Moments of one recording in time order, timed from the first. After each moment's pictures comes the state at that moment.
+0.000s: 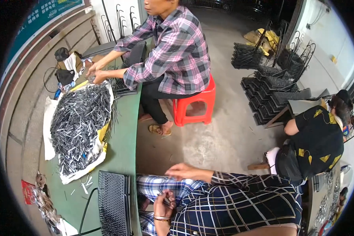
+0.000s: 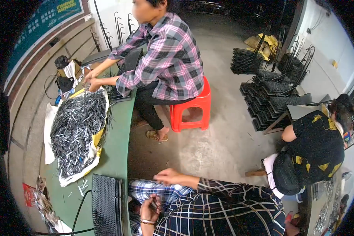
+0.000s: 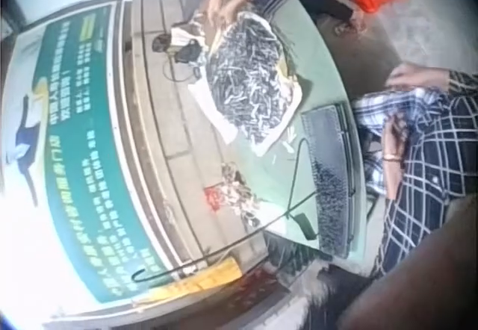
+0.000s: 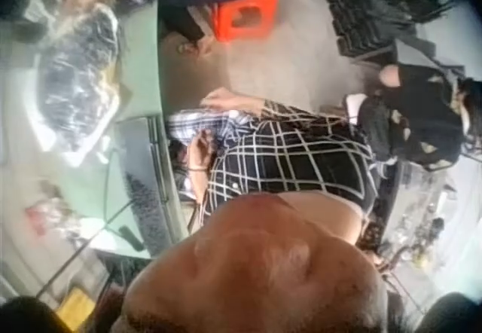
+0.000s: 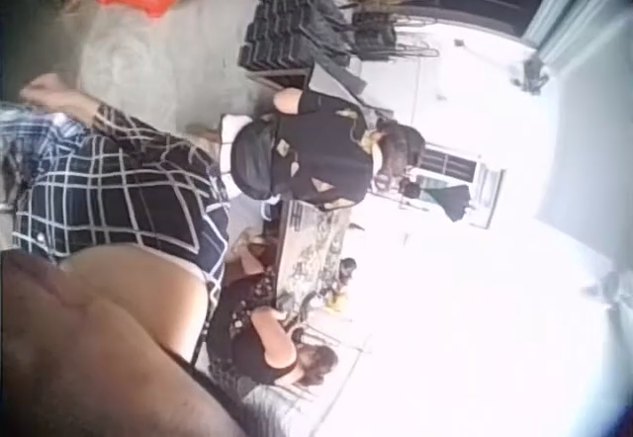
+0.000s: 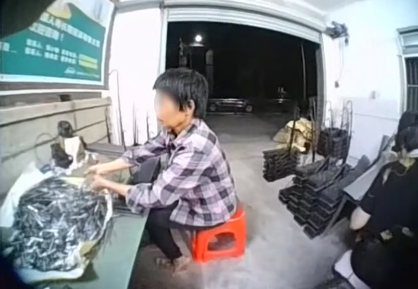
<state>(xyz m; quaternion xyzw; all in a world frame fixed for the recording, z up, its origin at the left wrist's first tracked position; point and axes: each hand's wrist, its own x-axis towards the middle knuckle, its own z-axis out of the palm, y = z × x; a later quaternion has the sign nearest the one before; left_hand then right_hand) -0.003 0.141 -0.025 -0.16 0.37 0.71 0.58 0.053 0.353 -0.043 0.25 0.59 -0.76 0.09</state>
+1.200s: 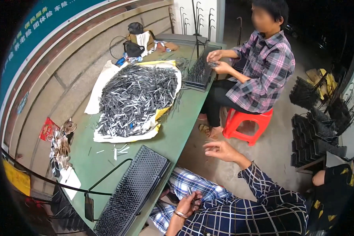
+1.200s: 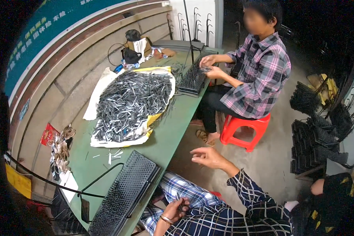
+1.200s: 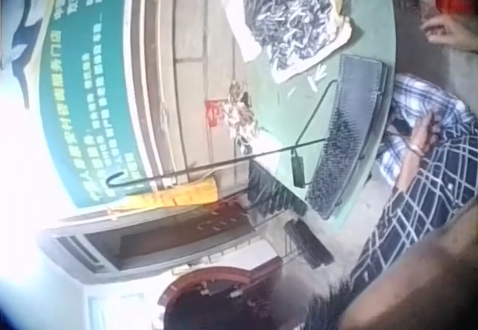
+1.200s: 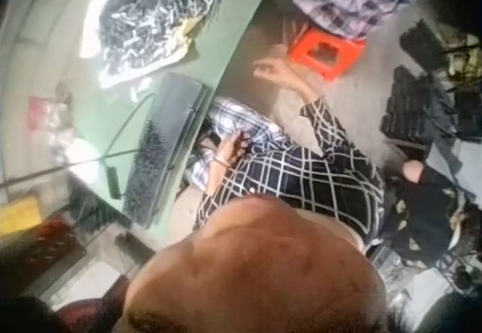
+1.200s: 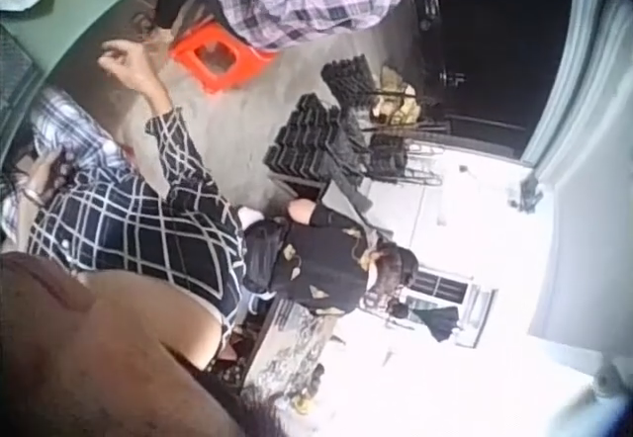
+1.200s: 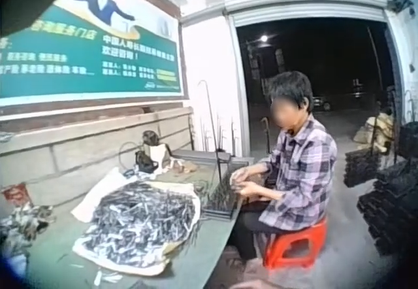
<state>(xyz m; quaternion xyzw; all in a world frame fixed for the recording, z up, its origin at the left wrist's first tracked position) 0.006 0.126 -0.024 -0.14 0.42 0.69 0.58 -0.030 0.423 0.027 -0.01 0.85 -0.52 -0.09</state>
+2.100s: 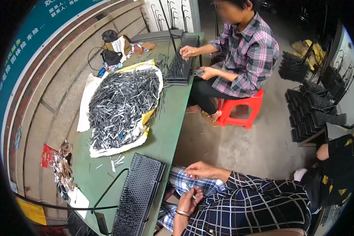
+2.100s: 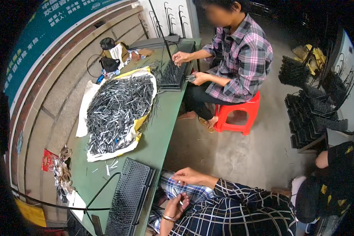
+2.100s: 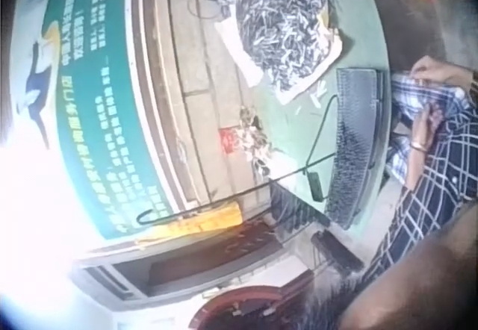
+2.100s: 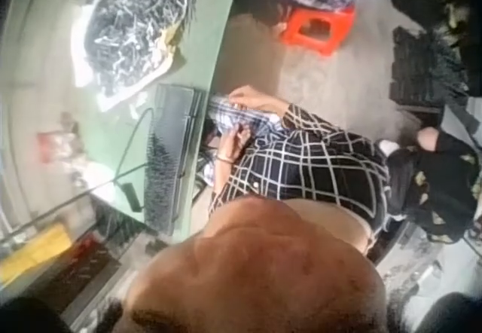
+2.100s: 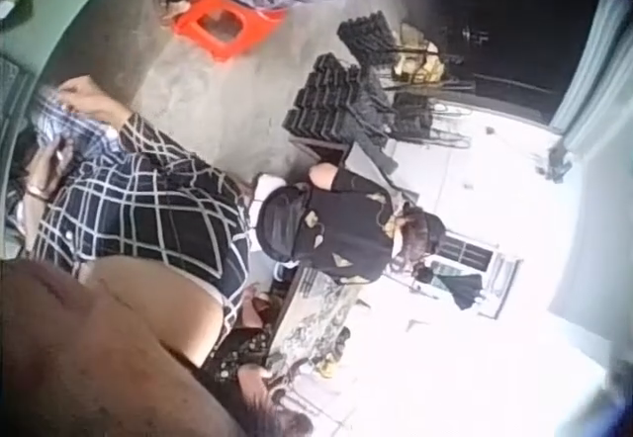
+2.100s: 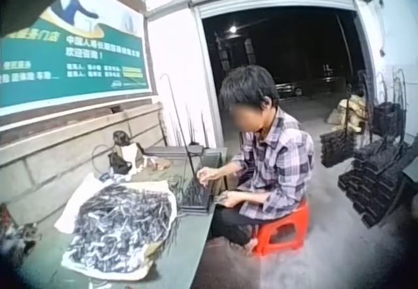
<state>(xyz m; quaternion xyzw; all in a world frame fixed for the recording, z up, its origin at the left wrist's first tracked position) -0.003 0.134 -0.020 -0.15 0.42 0.72 0.52 -0.017 0.328 -0.046 0.09 0.60 -0.78 0.13</state>
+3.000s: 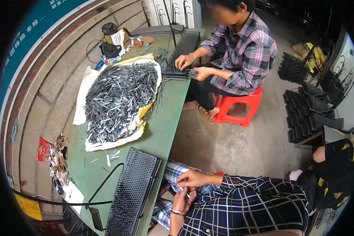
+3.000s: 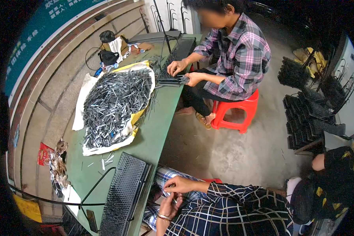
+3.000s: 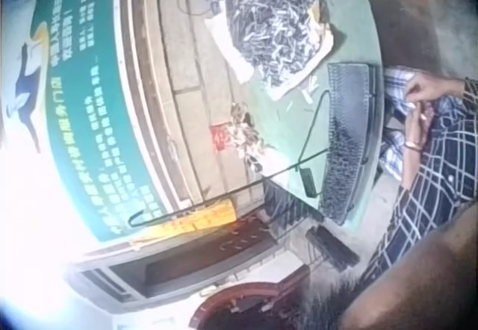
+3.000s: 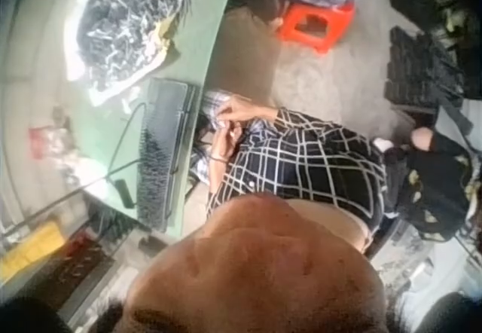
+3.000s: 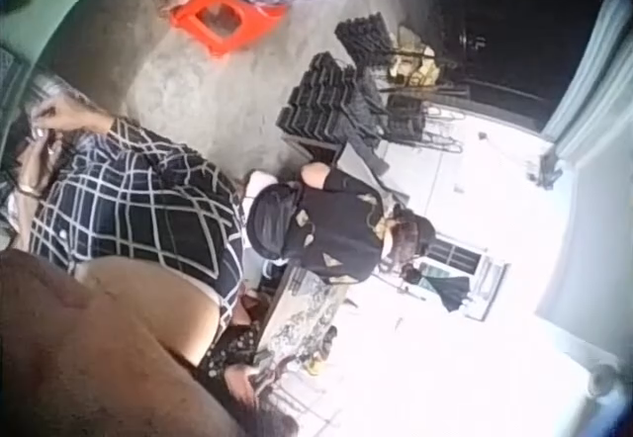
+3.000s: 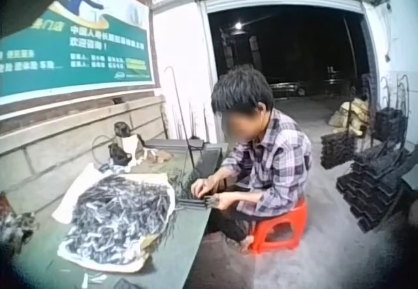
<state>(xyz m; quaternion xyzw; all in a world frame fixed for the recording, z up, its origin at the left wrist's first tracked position) 0.005 0.127 -0.024 -0.17 0.44 0.75 0.46 -0.003 0.293 -0.037 -0.07 0.70 -0.70 0.12</state>
